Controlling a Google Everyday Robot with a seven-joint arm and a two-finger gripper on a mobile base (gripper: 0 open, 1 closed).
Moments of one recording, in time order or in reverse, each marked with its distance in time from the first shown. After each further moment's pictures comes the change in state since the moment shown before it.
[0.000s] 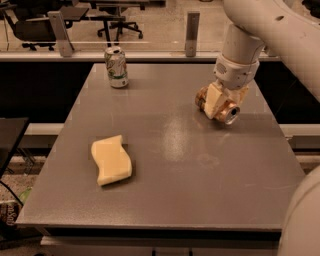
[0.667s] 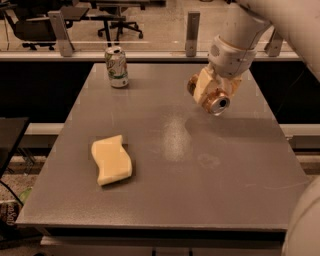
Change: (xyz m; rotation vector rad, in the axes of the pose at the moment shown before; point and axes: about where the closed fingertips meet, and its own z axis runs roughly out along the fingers) arm 0.007 -0.038 -0.037 0.096 0.062 0.138
